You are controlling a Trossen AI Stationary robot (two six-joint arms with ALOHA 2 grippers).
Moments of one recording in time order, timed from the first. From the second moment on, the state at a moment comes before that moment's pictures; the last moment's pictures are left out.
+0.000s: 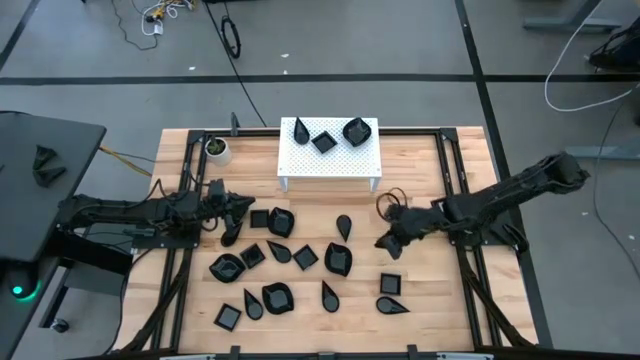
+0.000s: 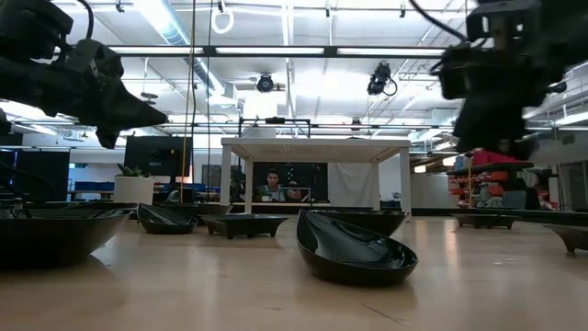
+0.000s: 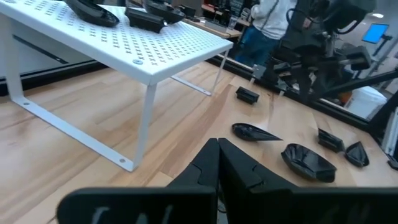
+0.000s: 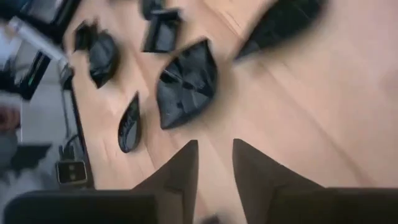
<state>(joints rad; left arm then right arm) 0.01 0.26 0.01 0.10 -0.32 -0.38 0.22 1.11 0.48 -0.09 -0.02 0.96</state>
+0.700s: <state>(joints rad) 0.01 0.26 0.01 0.10 -0.36 -0.38 0.04 1.85 1.14 -0.40 -0.20 0.53</state>
